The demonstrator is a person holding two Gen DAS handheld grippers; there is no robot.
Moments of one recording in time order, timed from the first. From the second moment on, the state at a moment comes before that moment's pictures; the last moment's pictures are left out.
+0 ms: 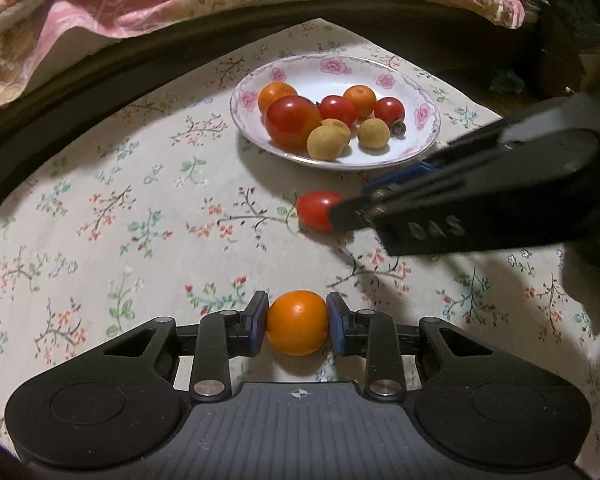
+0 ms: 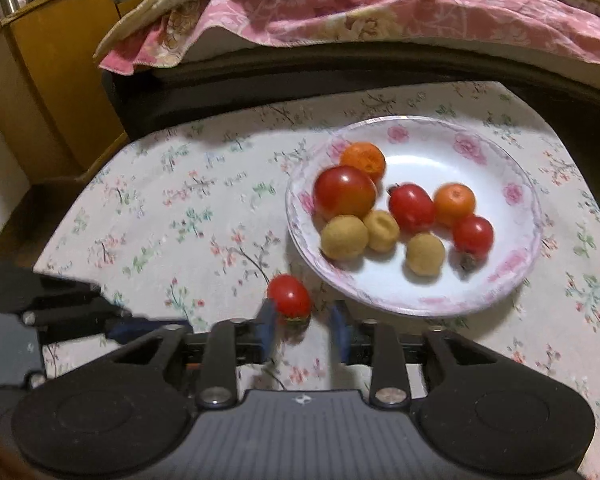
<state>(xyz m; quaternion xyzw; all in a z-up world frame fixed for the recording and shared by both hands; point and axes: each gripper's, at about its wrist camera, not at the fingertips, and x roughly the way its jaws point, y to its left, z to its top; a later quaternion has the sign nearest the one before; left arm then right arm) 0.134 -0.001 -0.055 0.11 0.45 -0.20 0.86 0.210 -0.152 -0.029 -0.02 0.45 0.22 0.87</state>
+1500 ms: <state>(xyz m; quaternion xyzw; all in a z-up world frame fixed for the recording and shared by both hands) 0.073 -0.003 -0.056 0.12 0.45 -0.22 0.86 0.099 -0.169 -0.034 -0.11 0.48 0.22 0.84</state>
